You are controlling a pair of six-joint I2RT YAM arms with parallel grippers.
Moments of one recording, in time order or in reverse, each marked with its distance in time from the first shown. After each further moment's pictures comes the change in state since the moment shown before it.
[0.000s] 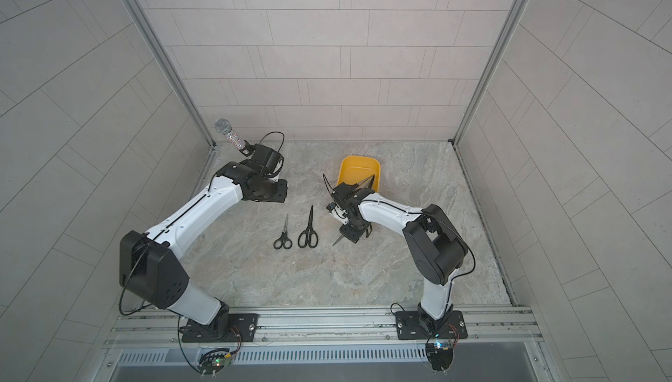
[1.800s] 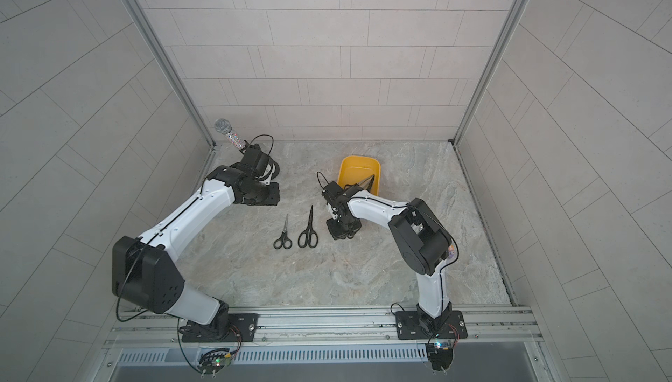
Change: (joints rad) left arm 0.077 -0.047 -0.080 0.015 0.067 0.009; right arm 0.039 0.124 0.114 0.027 -0.170 0.560
